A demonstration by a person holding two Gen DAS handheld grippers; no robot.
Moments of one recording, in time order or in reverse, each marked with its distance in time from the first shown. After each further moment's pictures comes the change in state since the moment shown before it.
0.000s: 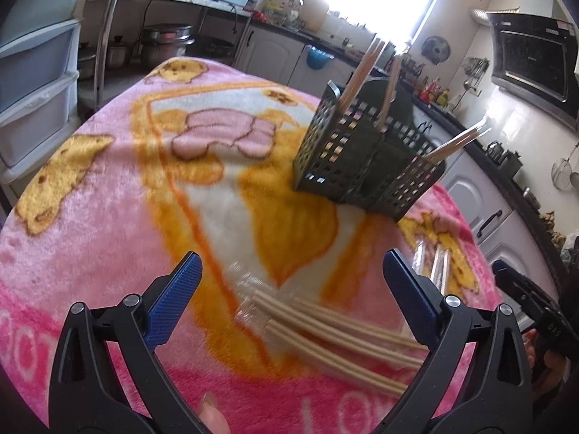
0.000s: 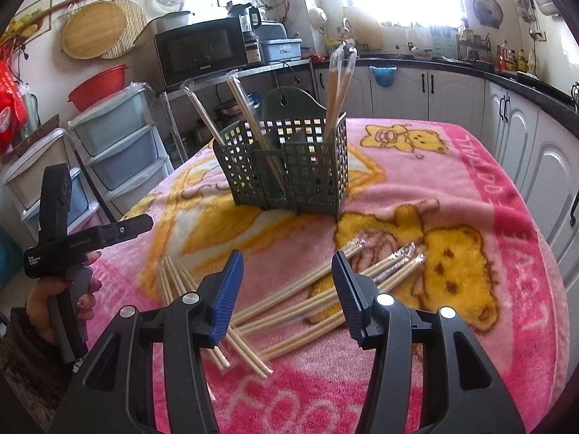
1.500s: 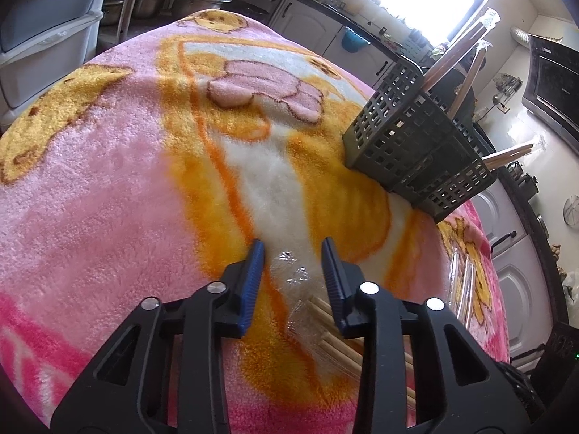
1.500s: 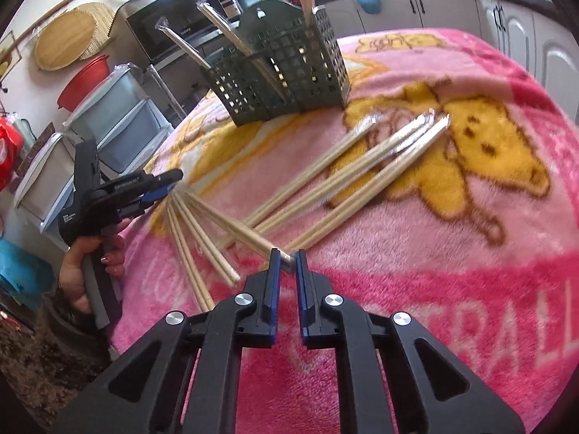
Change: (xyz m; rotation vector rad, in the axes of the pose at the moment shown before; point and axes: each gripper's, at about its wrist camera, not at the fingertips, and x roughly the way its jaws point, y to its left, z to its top) left arm 0.042 0.045 -0.006 -0.161 0.091 0.015; right arm 0.013 -0.003 -0.061 0.188 0.187 0.094
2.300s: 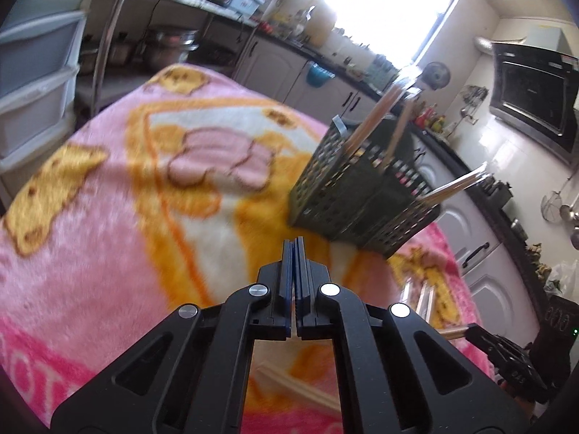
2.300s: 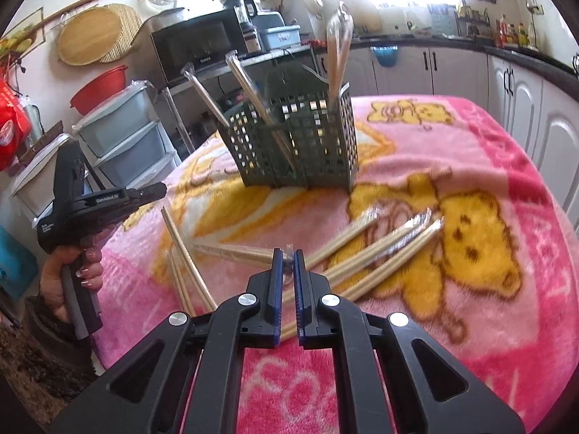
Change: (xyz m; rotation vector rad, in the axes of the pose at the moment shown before) left arm -0.050 -0.042 0.030 0.093 -0.158 -0.100; right arm -0.020 0.013 0.047 -0.138 -0.166 -0.040
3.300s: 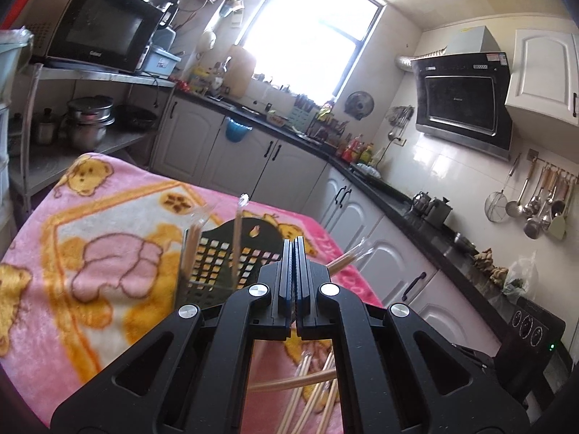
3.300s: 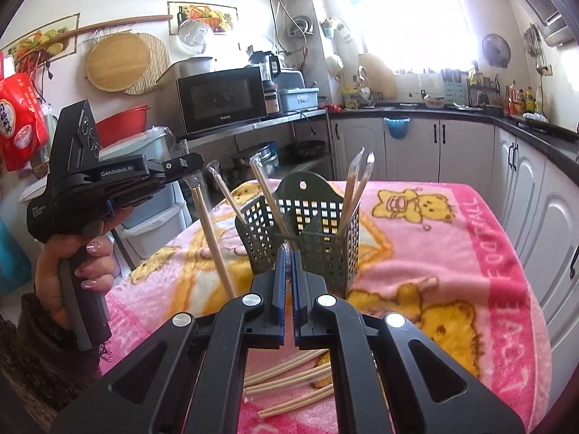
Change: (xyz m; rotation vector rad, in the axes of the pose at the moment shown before) left arm -0.023 -0.115 0.063 0.153 -0.183 -0.228; right arm -0.040 0.013 0.062 -0.117 -0.224 0.002
